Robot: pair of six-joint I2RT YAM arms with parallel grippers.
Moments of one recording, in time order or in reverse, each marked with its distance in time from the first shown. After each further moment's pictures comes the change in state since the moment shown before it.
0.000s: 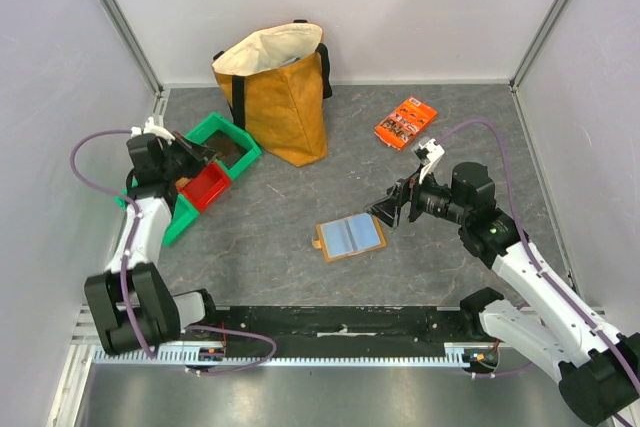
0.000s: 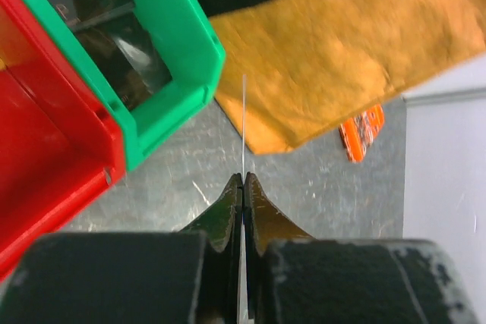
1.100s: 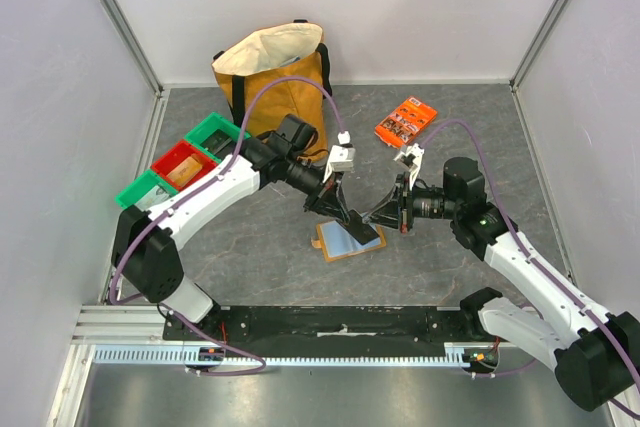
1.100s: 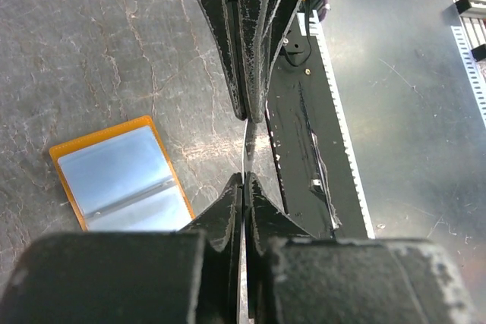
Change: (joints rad) left arm -0.916 0.394 0.585 -0.703 0.557 1.172; right arm 0.000 0.093 -0.005 0.071 -0.371 -0.002
